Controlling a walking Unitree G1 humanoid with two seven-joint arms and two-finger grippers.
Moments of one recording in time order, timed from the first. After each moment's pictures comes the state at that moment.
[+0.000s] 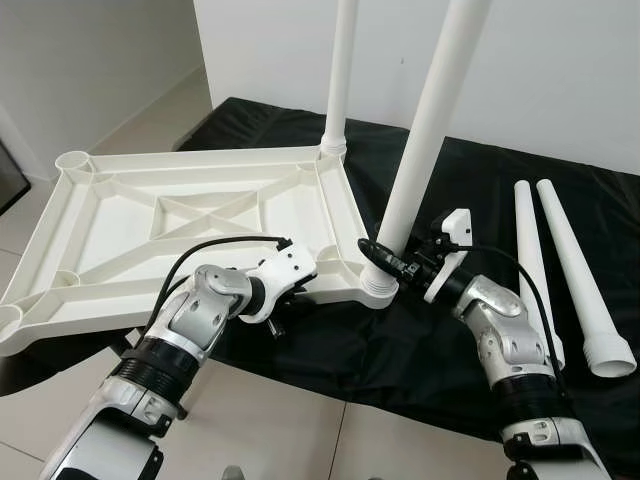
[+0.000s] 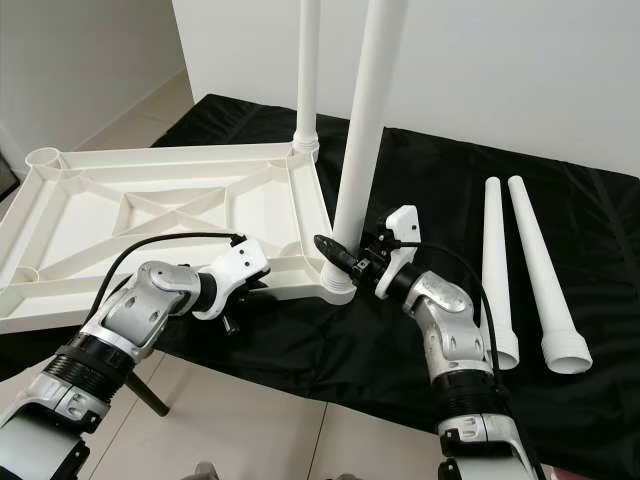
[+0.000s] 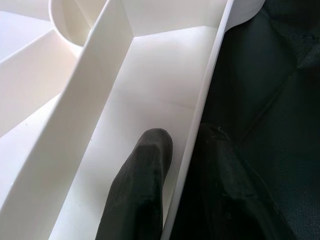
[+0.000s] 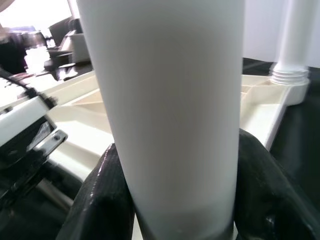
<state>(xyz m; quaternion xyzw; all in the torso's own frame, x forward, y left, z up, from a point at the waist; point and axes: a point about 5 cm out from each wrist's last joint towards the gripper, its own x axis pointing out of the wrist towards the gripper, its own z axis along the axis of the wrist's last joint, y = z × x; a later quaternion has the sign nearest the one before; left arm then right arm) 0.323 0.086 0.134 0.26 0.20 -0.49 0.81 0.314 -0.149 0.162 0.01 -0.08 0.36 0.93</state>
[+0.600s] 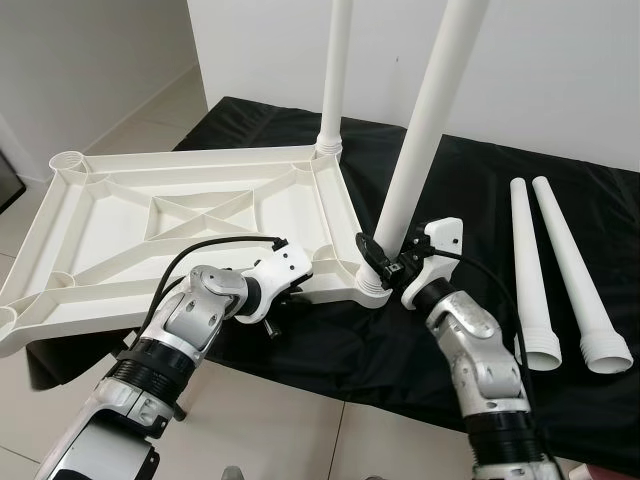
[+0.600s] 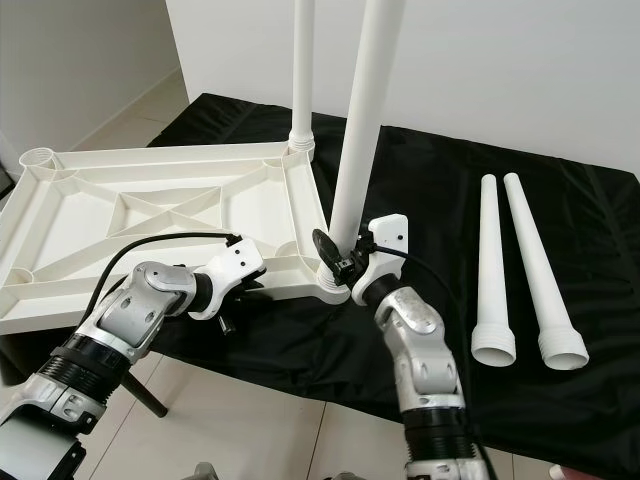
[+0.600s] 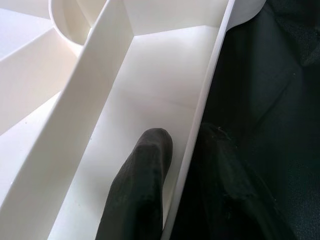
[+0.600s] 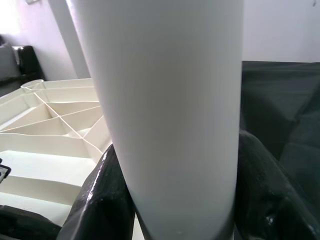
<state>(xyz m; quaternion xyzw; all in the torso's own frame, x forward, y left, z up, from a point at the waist) 0.322 0.089 0.133 0.26 0.20 -0.48 0.81 0.297 -0.122 0.163 0.03 -0.08 0.21 0.97</state>
